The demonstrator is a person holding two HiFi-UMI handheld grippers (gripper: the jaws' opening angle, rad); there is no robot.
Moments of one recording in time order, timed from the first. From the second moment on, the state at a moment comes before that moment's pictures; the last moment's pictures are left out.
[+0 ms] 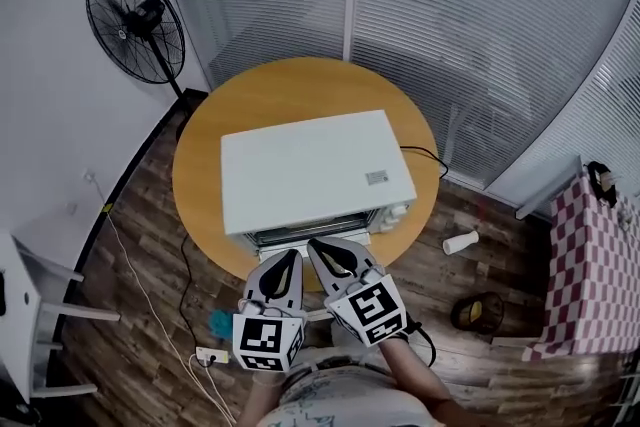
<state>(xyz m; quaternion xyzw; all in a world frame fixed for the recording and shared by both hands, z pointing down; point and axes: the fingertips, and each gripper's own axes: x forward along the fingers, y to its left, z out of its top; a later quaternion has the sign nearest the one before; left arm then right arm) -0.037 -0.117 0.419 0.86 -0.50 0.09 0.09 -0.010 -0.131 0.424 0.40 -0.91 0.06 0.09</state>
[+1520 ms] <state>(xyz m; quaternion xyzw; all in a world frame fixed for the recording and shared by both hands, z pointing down) -0.035 -0.182 0.425 0.85 -0.50 0.11 0.08 -0.015 -0.197 0.433 0.39 -0.91 0.07 0.09</state>
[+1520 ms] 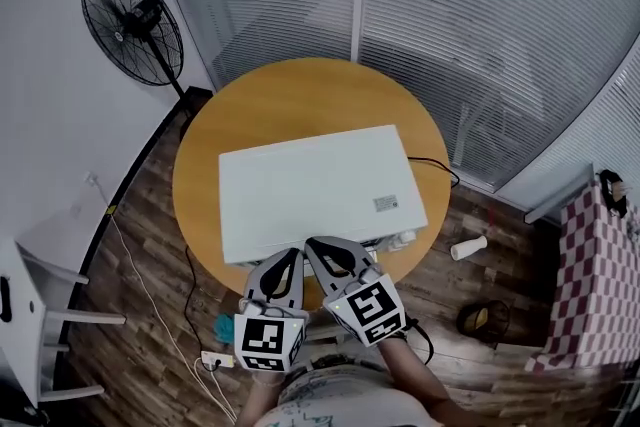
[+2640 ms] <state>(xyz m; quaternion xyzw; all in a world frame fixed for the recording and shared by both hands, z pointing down) -0.039 -0.183 0.444 0.89 -0.43 0.12 0.11 -0.020 -0.182 0.474 0.43 -0.89 0.10 0.14</state>
